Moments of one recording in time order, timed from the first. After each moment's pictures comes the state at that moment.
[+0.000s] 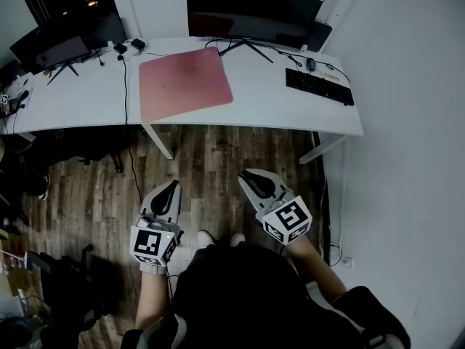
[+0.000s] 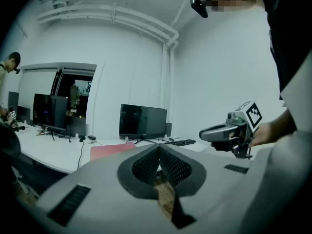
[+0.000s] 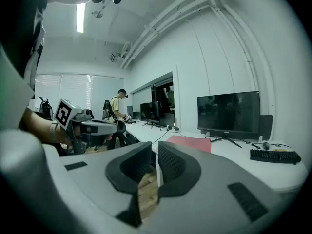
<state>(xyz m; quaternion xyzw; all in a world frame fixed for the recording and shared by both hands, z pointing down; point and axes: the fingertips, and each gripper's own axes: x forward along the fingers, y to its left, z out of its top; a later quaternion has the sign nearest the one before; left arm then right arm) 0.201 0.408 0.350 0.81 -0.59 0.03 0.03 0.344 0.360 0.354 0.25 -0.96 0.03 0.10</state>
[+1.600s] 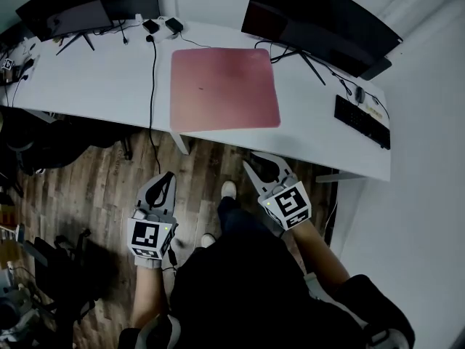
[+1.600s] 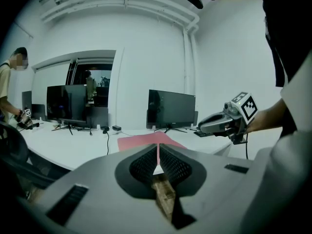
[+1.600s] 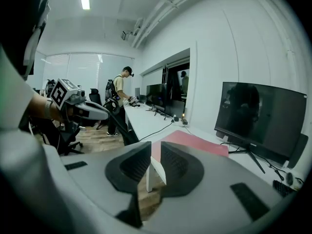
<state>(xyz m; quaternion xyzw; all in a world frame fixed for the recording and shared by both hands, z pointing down) 0.009 0.279 0.413 0.75 -0.65 0.08 0.08 0.156 0.182 0.416 0.18 -0.96 -0.02 0.20</state>
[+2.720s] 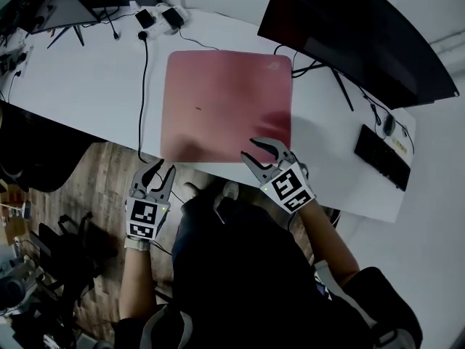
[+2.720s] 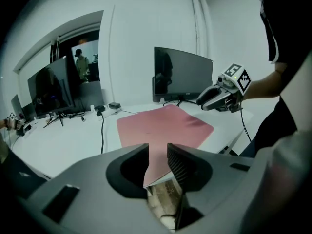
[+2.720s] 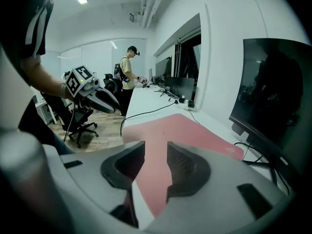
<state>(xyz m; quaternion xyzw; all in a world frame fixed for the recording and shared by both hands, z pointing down) -0.048 0.096 0.517 0.71 -0.63 0.23 0.18 0.102 -0.022 0.504 0.04 -0.95 -0.02 0.32</state>
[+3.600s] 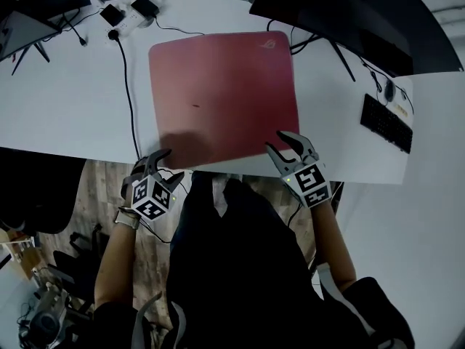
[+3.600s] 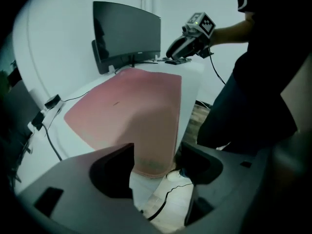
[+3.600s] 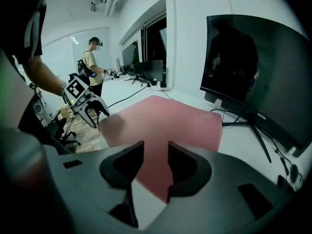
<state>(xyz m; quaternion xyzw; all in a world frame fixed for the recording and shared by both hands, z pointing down) -0.072 0.085 0.644 0.82 -0.32 0.46 0.15 0.129 -0.055 0.549 0.21 -0.90 0.08 0.38</state>
